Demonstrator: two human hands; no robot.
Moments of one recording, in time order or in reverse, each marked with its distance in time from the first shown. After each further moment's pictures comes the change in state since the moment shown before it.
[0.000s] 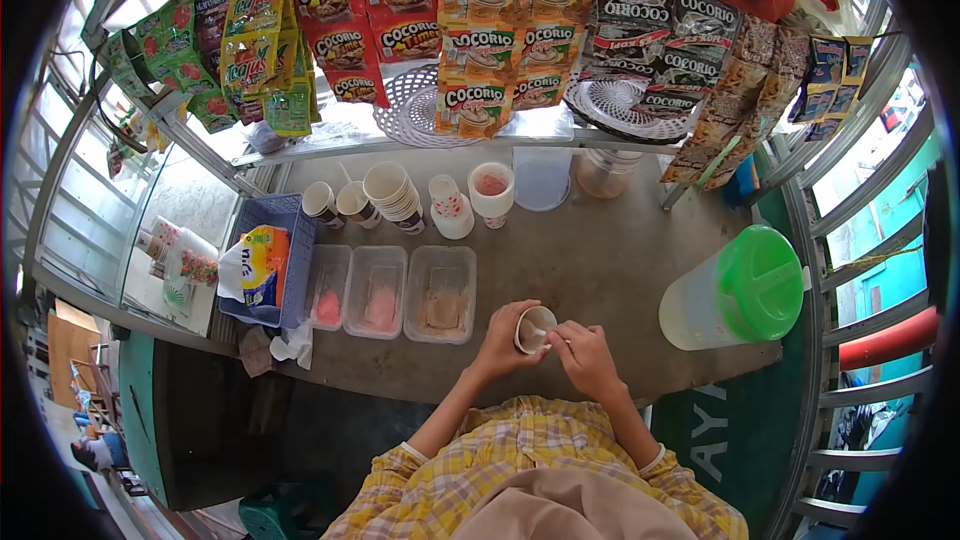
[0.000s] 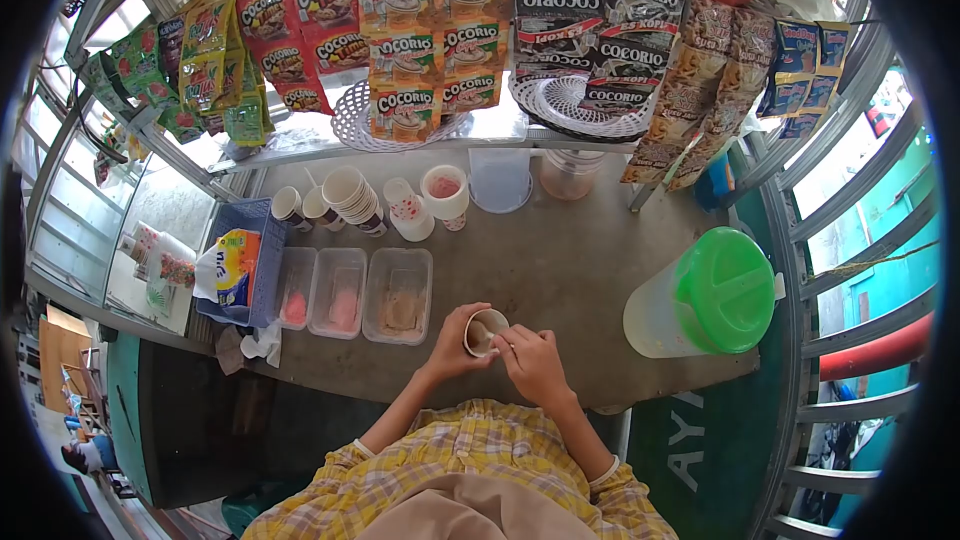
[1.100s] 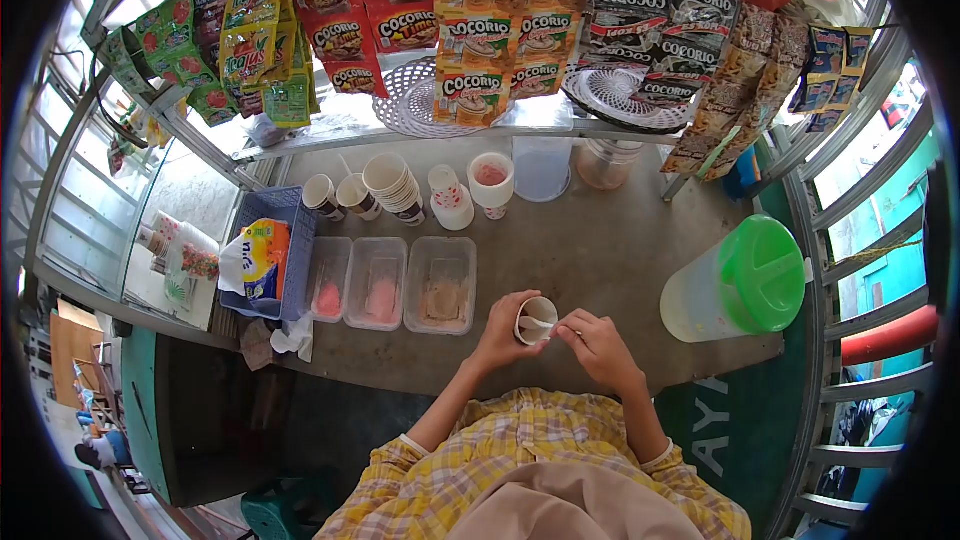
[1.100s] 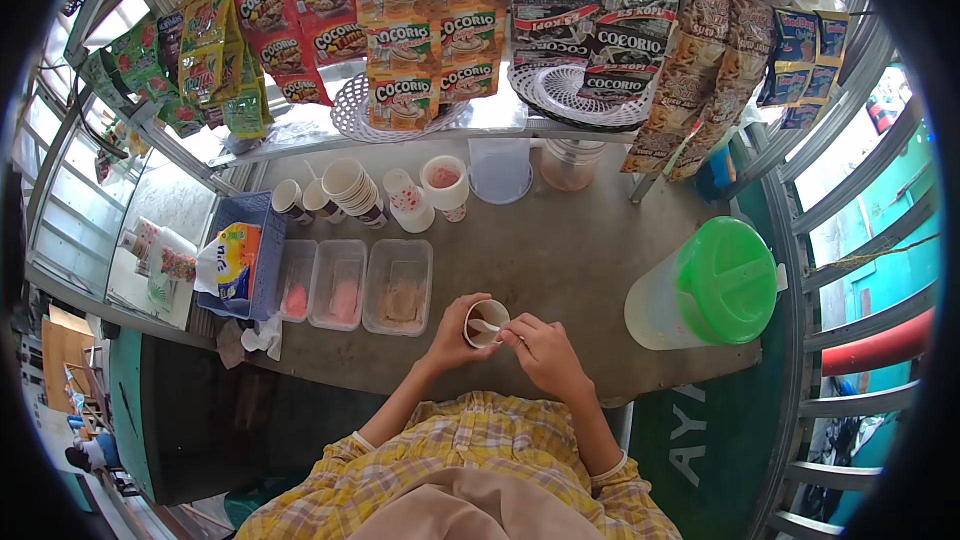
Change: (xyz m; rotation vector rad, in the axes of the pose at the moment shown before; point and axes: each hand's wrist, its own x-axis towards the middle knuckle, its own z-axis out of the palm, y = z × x) left_hand -0.002 -0.007 0.003 0.002 -0.014 -0.007; right_hand 0.000 -0.001 -0.028 0.051 -0.160 0.052
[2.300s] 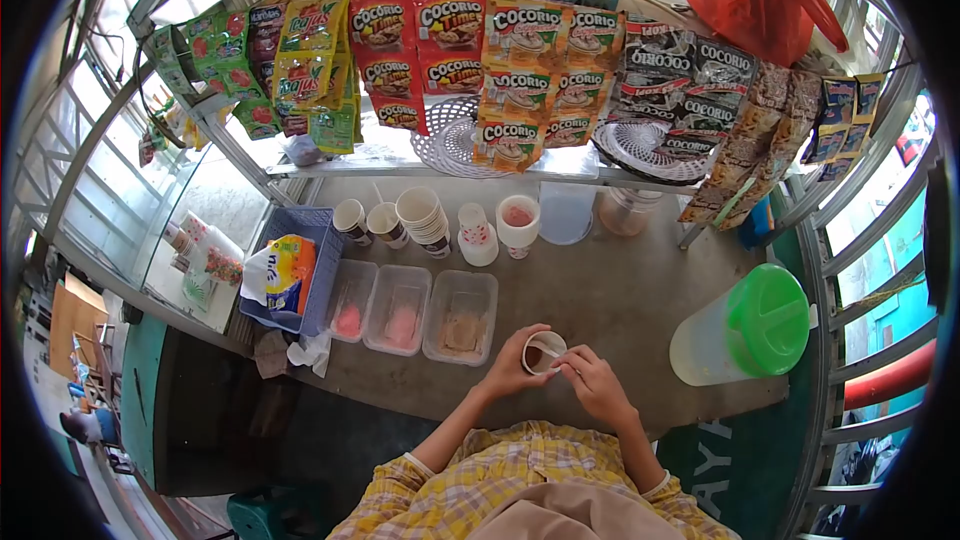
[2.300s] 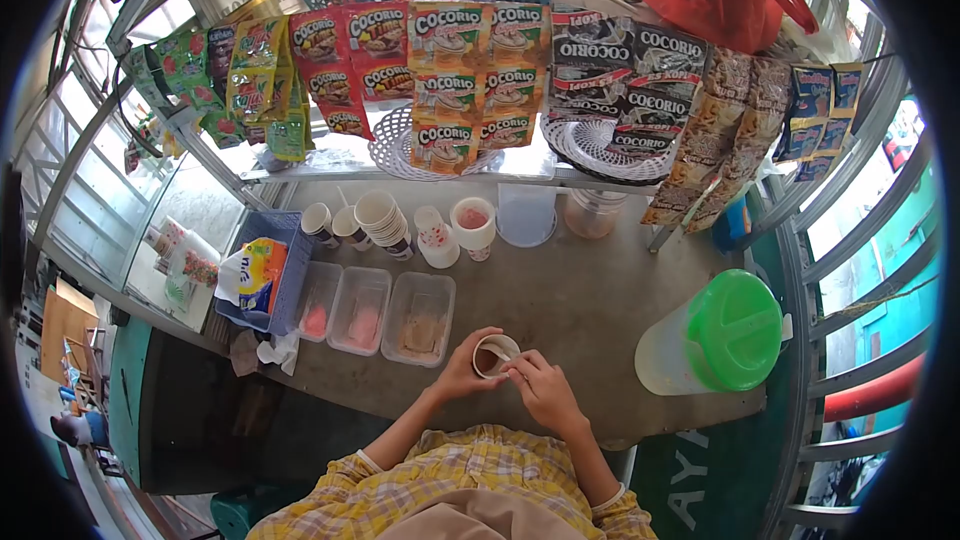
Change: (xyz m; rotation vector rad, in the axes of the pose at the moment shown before) left_hand 0.001 -0.002 -0.009 -0.207 -0.008 -0.068; right_hand 0.007 0.010 0.022 0.136 0.033 -0.080
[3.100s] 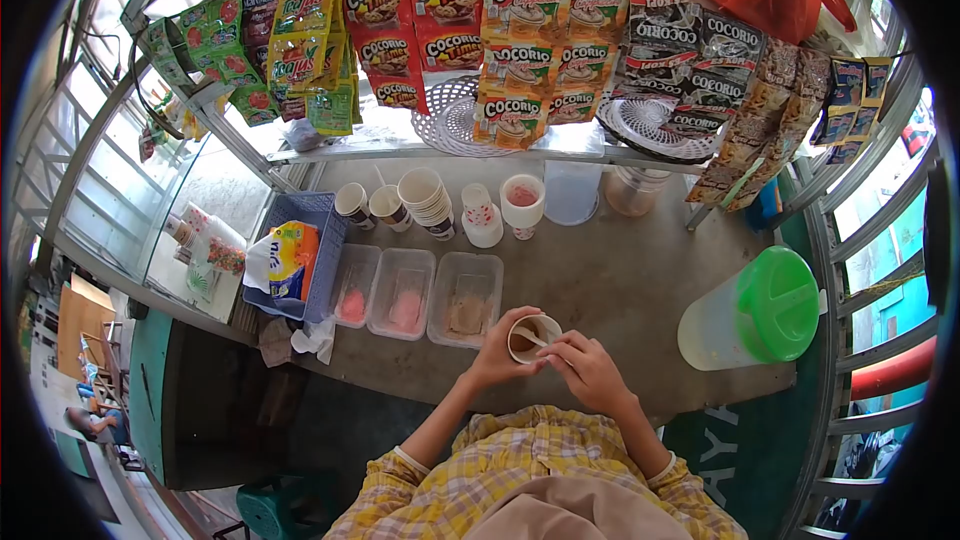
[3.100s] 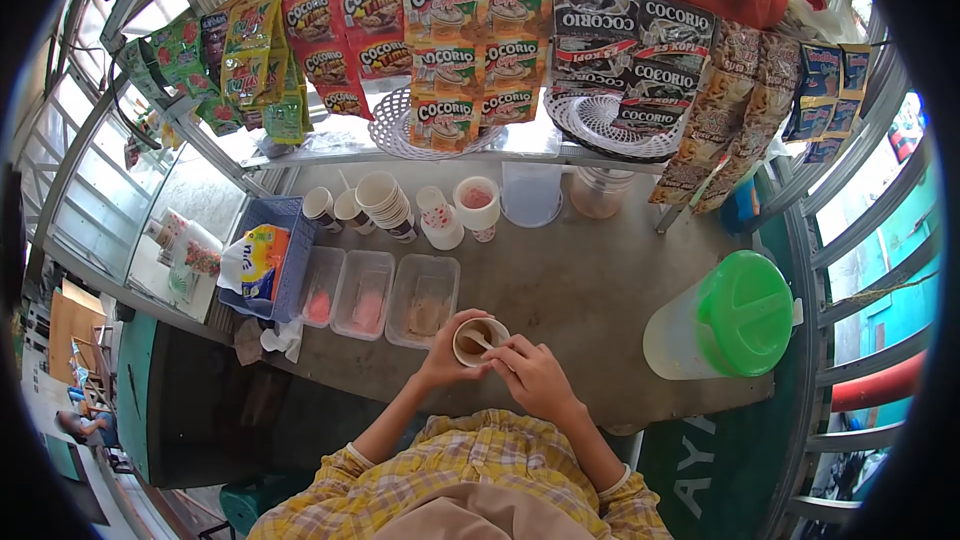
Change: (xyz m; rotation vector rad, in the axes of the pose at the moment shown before) left_hand -0.008 0.034 -0.029 -0.119 0.024 -0.016; right_hand 0.007 -0.029 0.003 -0.063 -0.006 -0.196
